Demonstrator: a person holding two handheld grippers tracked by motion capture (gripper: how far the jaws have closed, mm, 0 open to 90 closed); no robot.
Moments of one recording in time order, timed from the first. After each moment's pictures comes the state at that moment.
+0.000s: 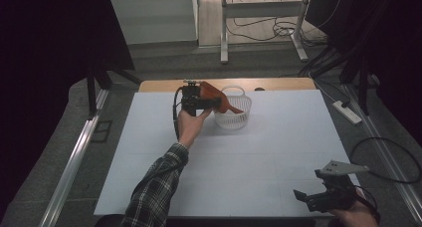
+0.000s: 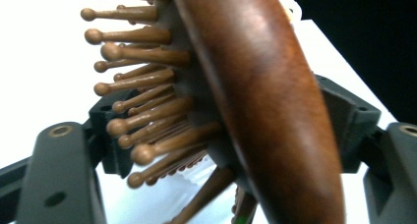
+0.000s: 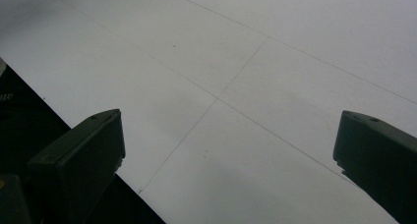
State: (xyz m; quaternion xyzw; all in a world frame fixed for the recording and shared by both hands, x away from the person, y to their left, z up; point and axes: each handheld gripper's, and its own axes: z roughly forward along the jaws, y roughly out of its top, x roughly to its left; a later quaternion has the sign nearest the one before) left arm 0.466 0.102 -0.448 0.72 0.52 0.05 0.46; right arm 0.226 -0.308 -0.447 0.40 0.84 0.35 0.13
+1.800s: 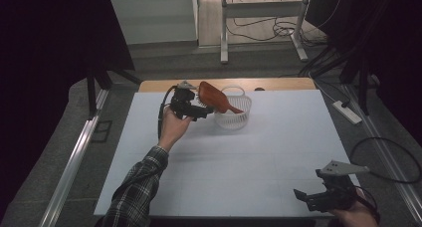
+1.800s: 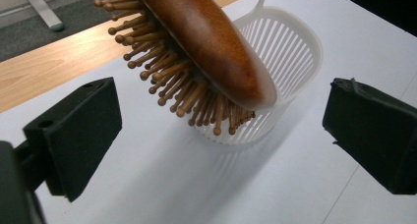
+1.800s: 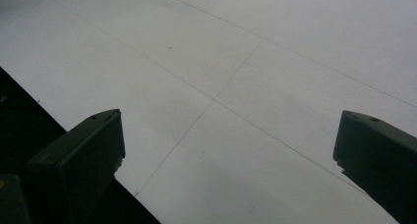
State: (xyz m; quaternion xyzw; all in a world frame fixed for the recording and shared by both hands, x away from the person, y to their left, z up) left arm 0.439 0.127 -0.430 0.80 0.40 0.13 0.43; right arm 0.226 -0.307 -0.447 0.41 0.83 0.35 0.14
